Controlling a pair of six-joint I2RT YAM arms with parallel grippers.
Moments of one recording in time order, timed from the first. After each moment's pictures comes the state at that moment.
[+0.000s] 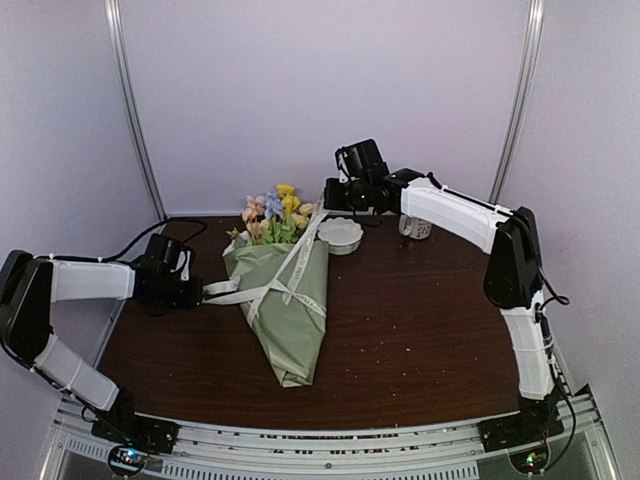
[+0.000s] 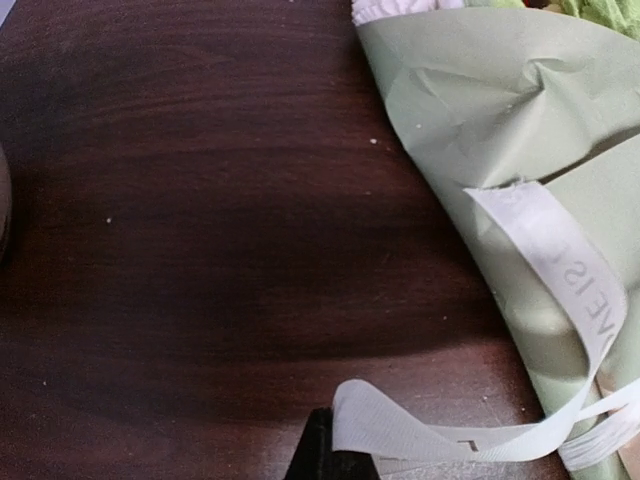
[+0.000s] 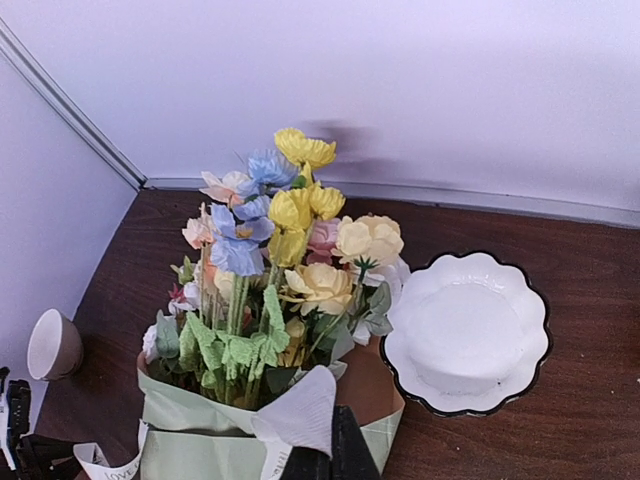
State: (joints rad) left arm -0.28 1.46 0.71 -0.16 0.01 -0.28; right arm 0.67 2.25 2.15 -0.43 0.13 0.45
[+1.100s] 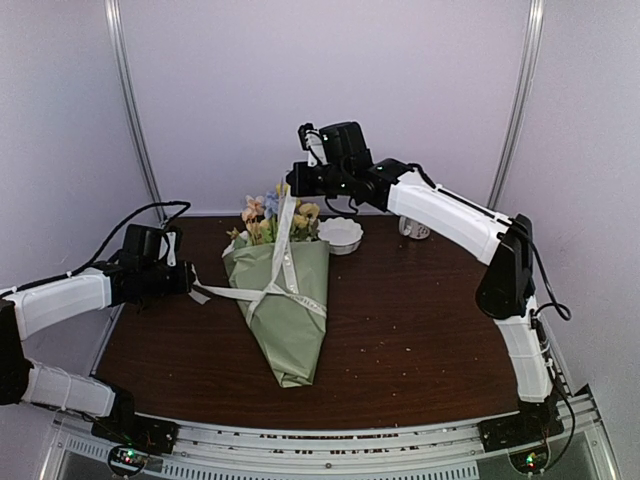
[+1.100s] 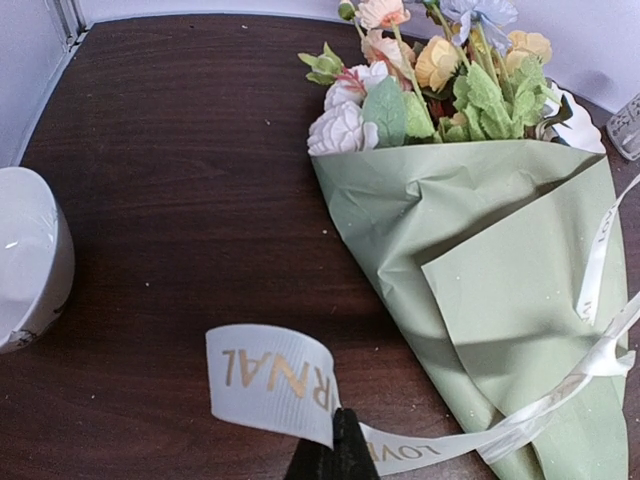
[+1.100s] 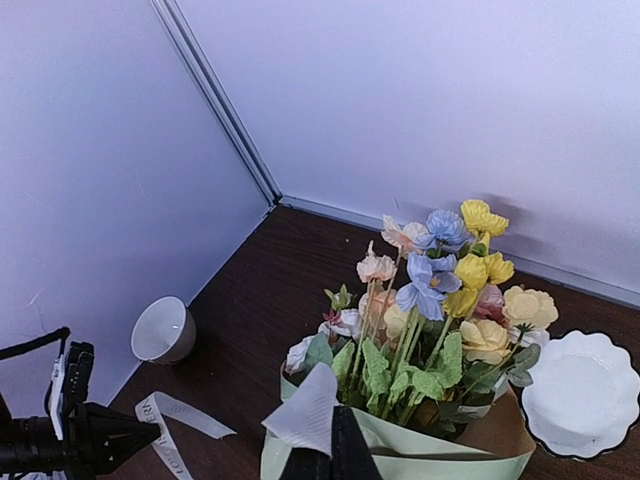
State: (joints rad) left arm -0.27 1.21 0.68 -0.18 0.02 -0.29; right arm 0.79 2.26 2.33 -0.39 0.02 0.36
